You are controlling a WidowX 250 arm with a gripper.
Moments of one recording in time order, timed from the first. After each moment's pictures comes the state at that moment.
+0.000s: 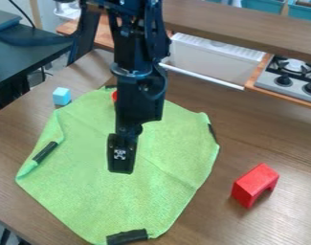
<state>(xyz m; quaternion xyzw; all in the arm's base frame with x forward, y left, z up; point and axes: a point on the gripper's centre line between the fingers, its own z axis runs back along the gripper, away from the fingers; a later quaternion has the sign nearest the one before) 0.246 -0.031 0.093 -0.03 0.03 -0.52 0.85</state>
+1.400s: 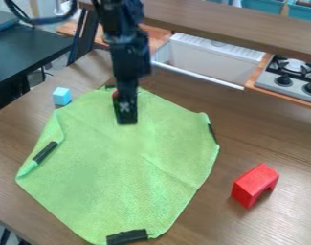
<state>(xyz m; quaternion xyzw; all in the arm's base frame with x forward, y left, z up) 0.327 0.031 0.092 -0.02 -0.07 -0.46 0.89</state>
